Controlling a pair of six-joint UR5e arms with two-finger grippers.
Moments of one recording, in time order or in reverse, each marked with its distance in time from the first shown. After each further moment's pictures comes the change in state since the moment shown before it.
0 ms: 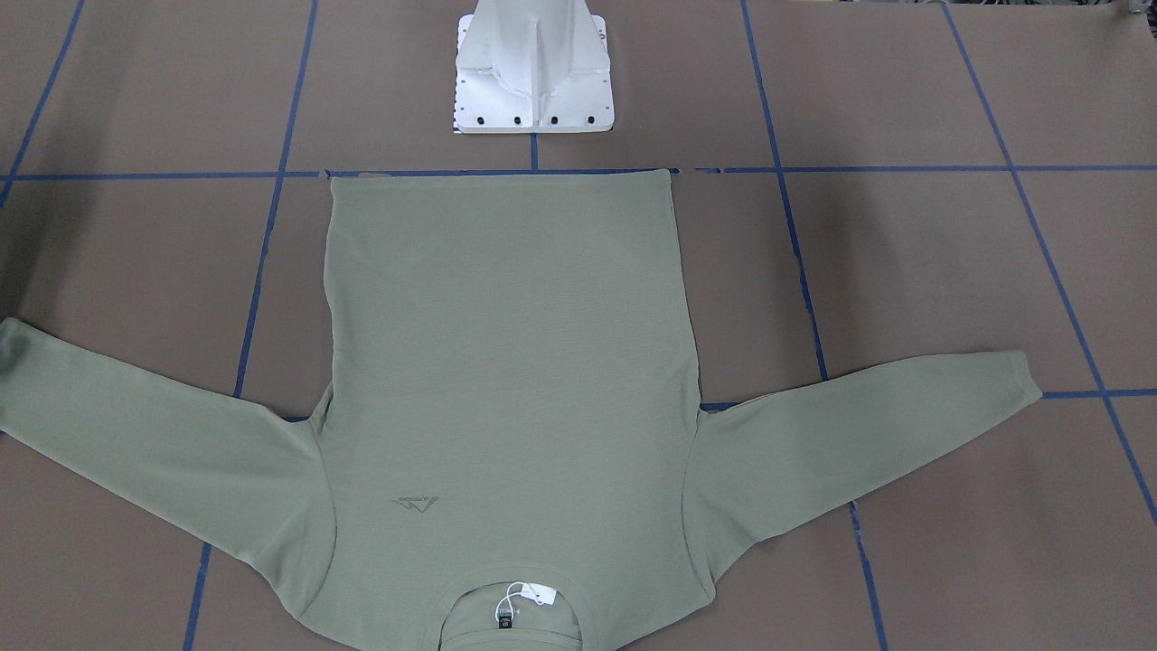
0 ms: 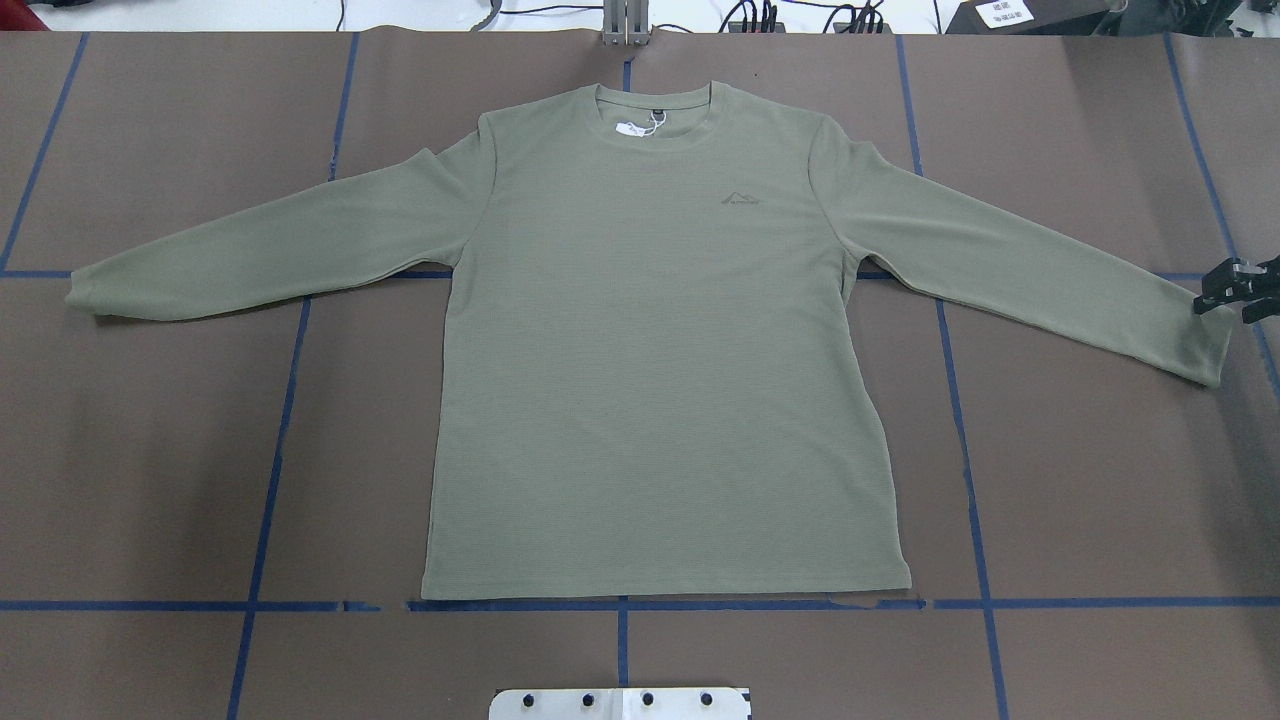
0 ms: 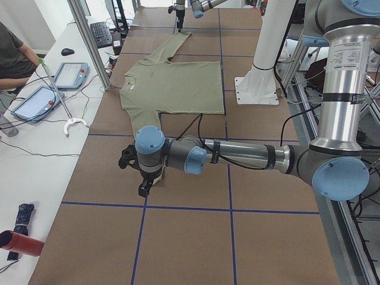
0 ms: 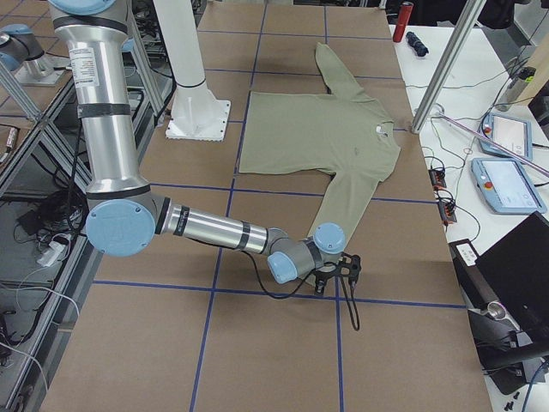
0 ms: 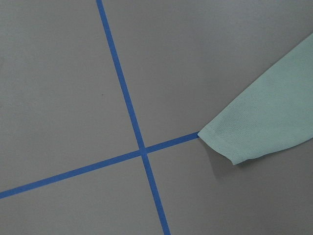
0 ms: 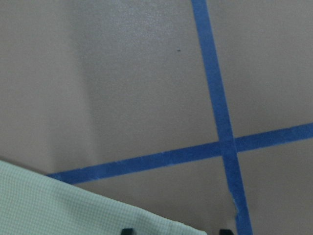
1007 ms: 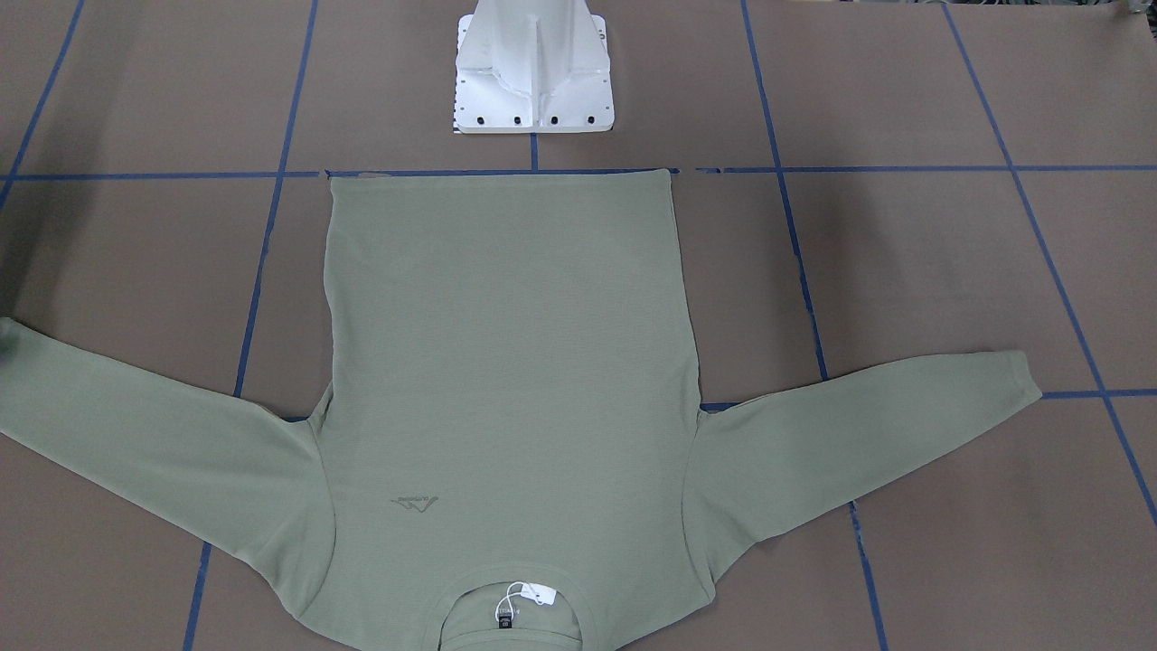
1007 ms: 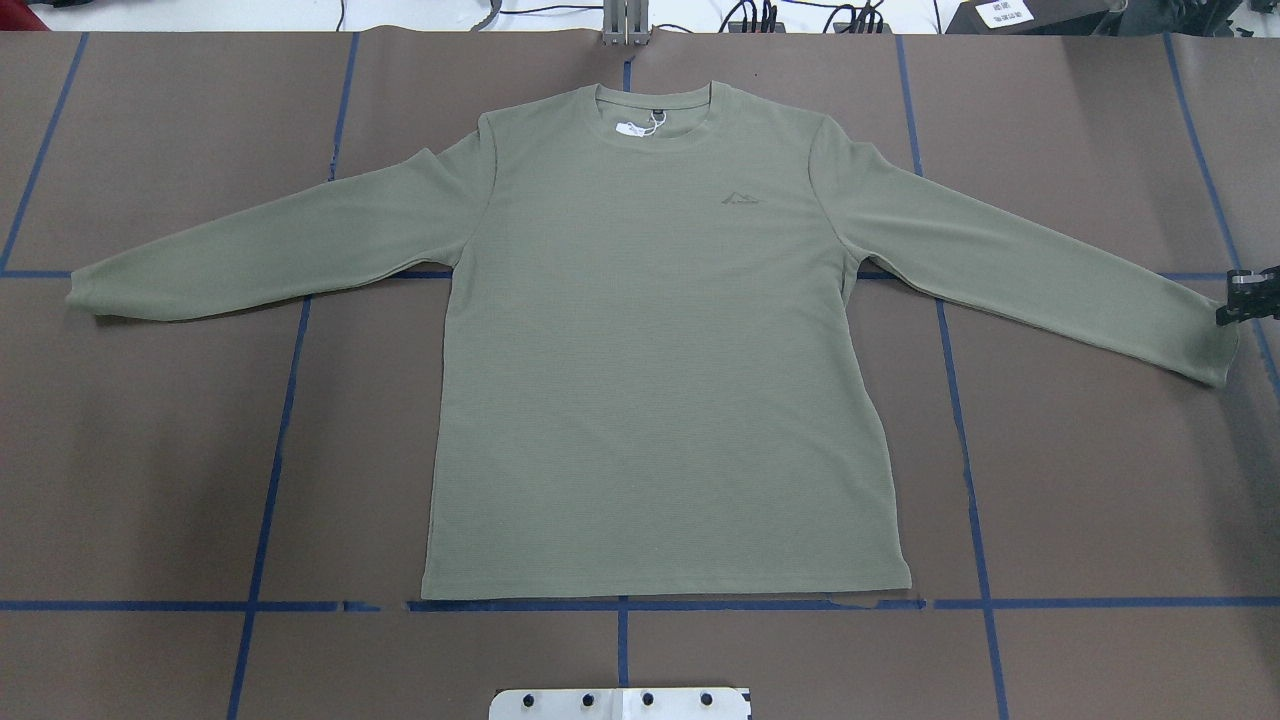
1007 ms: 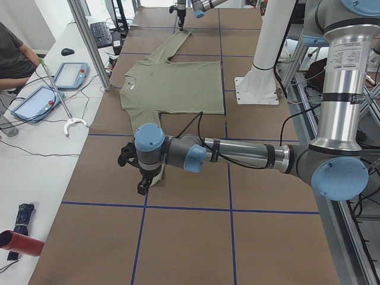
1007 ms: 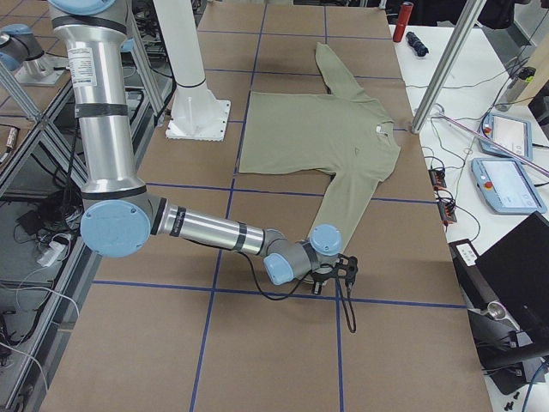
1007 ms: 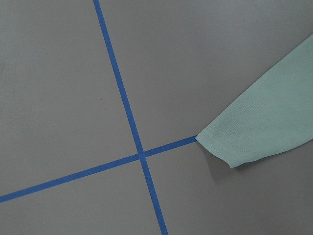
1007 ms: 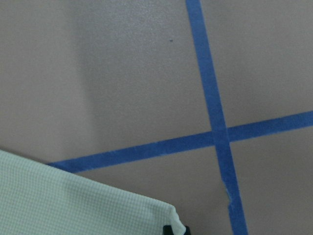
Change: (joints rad) left arm -0.001 -0.004 -0.009 0.000 0.000 -0.001; right arm 0.001 -0.015 0.023 0.001 0.004 -0.001
